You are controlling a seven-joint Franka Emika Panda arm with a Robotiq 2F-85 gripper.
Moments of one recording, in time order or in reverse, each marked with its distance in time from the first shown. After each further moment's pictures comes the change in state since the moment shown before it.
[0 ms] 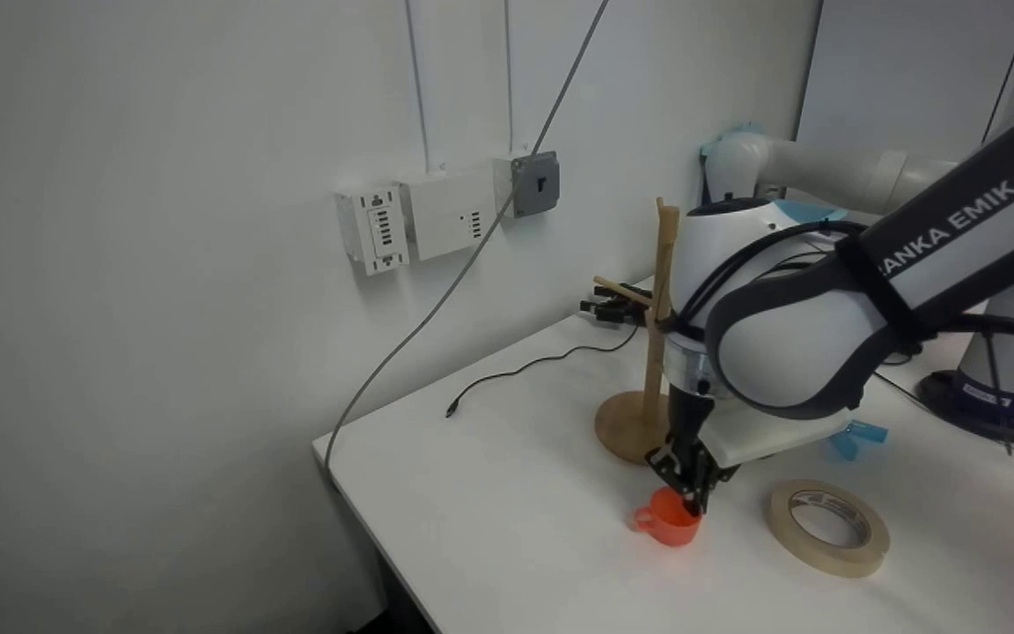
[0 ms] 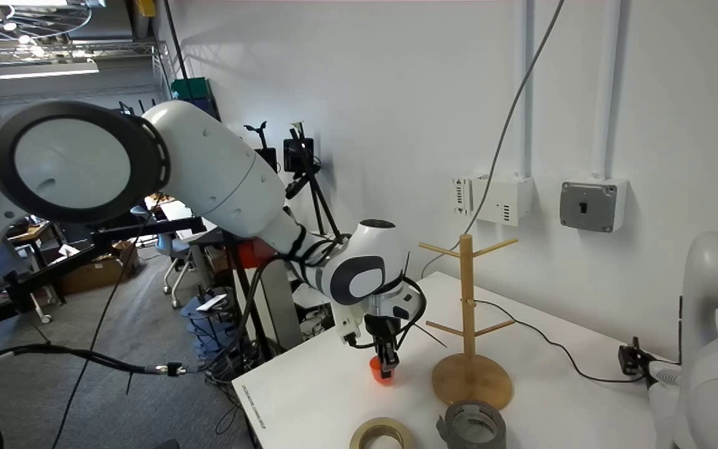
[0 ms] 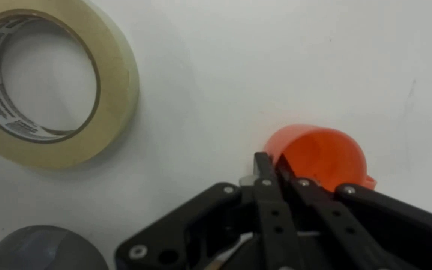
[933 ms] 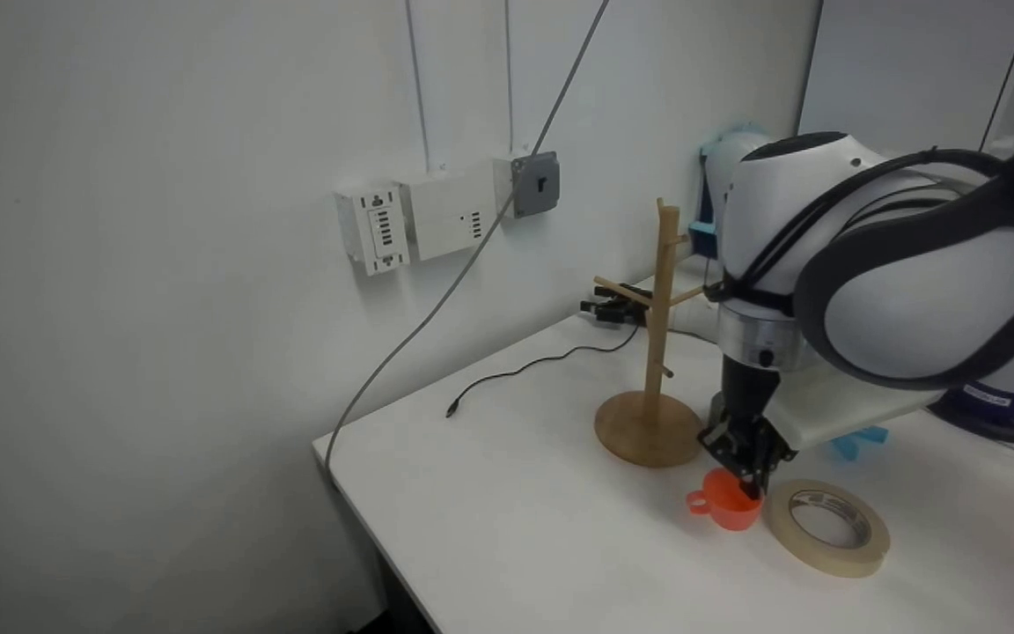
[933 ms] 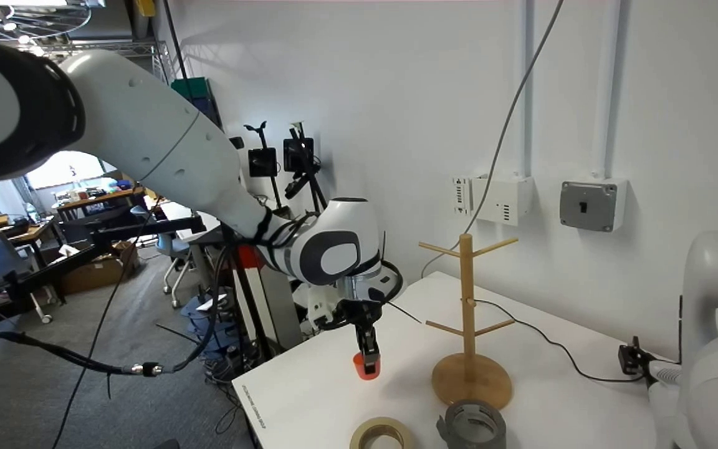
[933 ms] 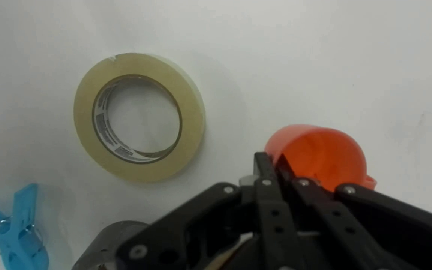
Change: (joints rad) arm 0.066 -0.220 -0.066 -0.201 -0.084 -0.037 0.099
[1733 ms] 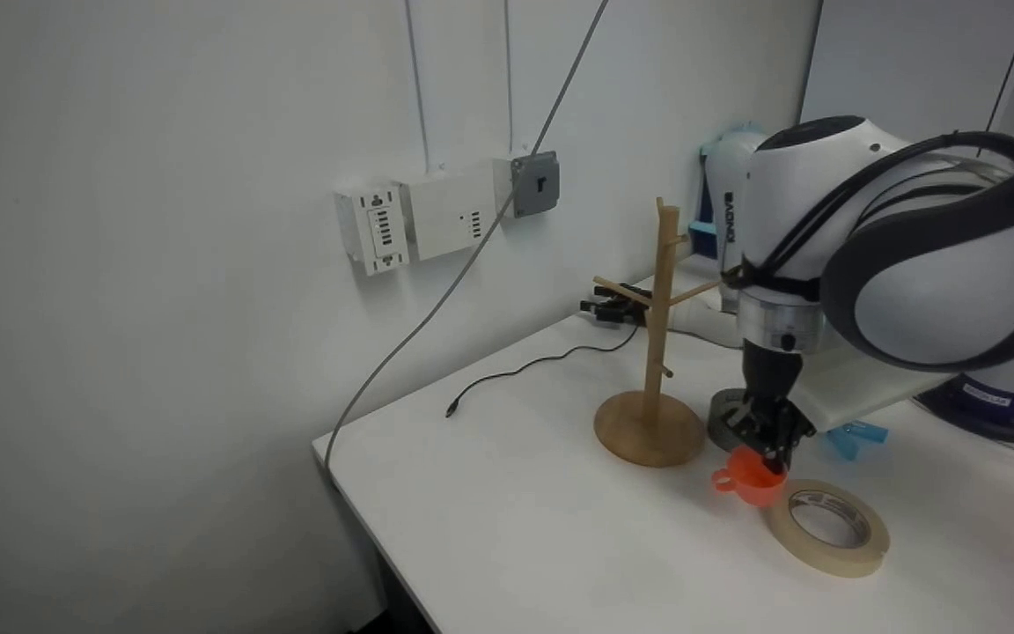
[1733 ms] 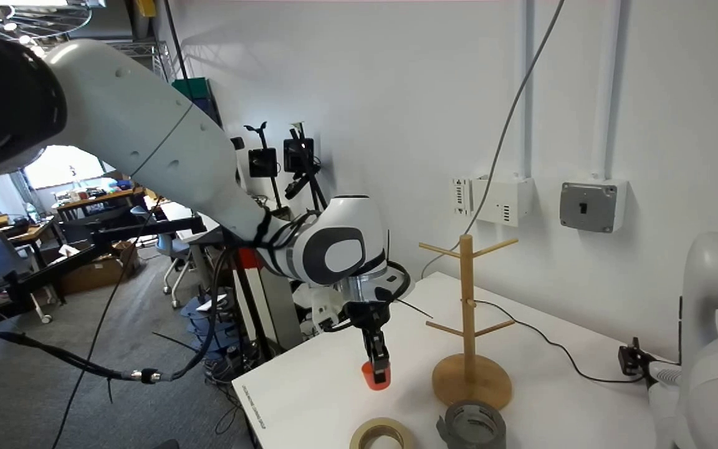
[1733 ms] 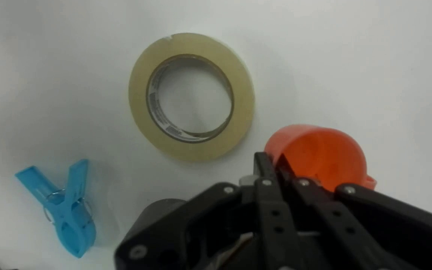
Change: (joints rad) arm -0.004 -0.037 -0.044 -0.027 -0.099 -0.020 0.012
